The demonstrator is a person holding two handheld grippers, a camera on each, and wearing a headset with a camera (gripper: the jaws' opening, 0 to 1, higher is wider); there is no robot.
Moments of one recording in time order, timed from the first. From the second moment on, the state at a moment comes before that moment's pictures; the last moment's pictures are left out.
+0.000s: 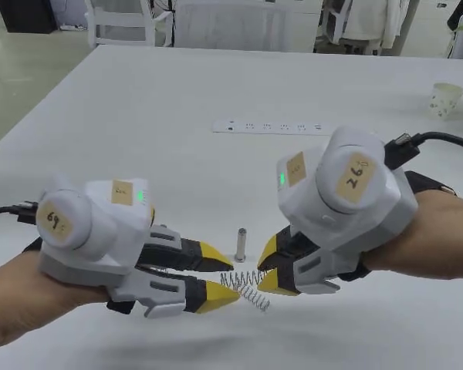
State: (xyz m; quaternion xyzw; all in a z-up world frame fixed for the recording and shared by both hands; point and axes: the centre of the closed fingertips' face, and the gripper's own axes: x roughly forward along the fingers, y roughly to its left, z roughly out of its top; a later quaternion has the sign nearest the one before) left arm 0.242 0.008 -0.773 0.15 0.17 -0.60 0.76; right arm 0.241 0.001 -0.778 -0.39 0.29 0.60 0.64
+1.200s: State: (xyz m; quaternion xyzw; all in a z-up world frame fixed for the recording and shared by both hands) left arm 0.239 0.006 -0.782 0.21 0.15 -0.61 0.74; right arm 0.236 0.004 -0.768 -0.37 0.29 0.61 0.64
